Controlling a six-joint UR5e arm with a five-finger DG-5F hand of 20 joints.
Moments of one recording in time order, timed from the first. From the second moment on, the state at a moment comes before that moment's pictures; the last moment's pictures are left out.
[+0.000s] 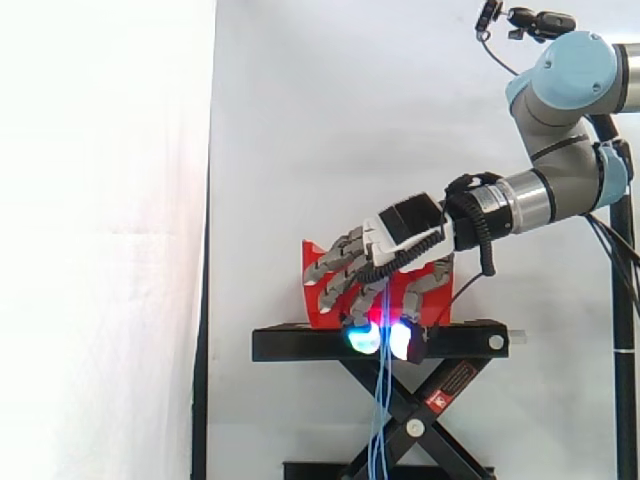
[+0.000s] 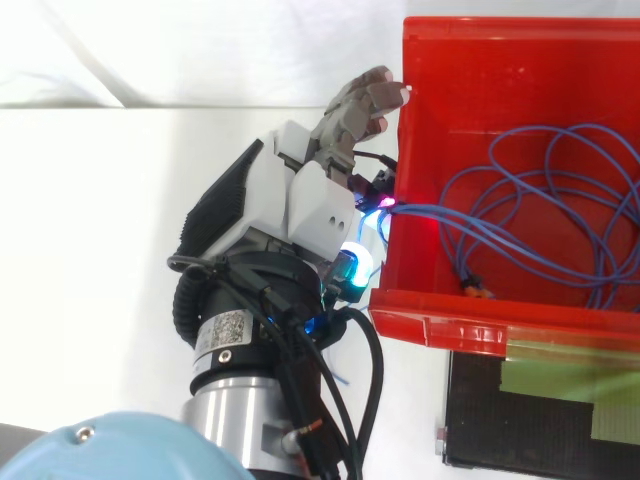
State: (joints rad) arm -0.16 -2.34 -0.79 -3.47 -1.77 -2.36
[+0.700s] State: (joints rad) arm -0.16 -2.34 -0.79 -3.47 -1.77 -2.36
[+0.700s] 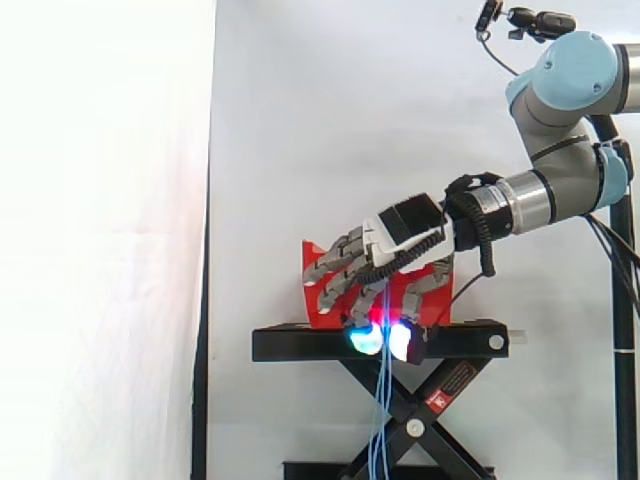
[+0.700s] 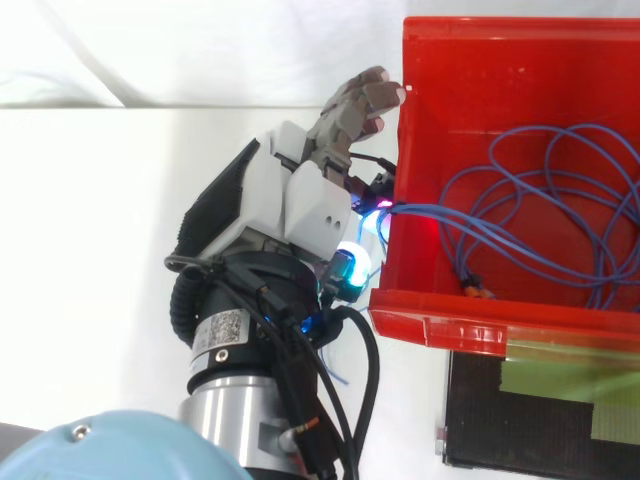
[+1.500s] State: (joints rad) arm -0.16 -2.34 -0.79 -3.46 -1.77 -2.36
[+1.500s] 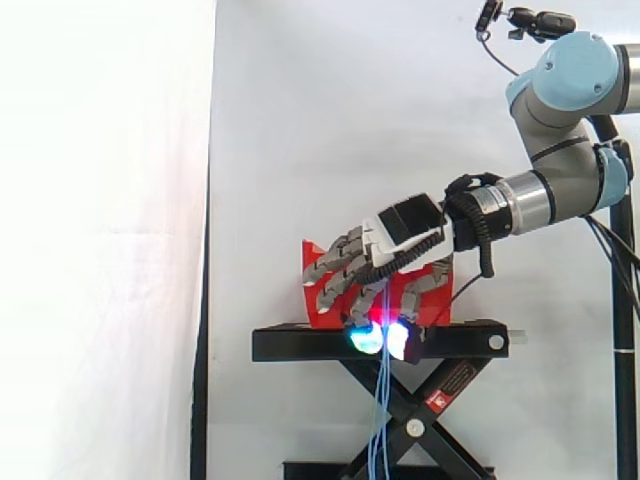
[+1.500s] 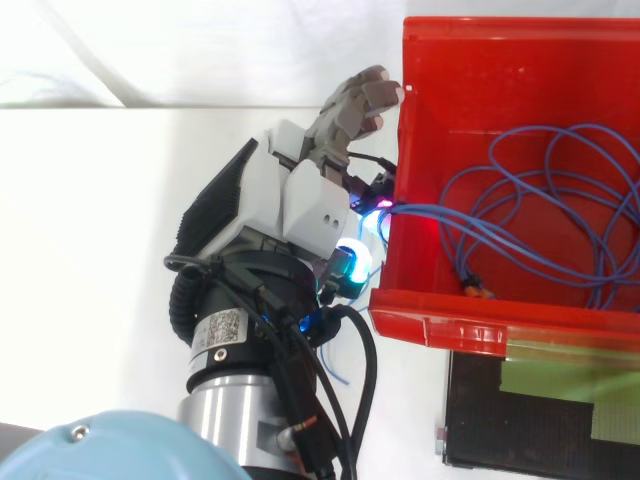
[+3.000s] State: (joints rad) arm -0.15 -2.34 -0.80 -3.46 -1.77 -2.37
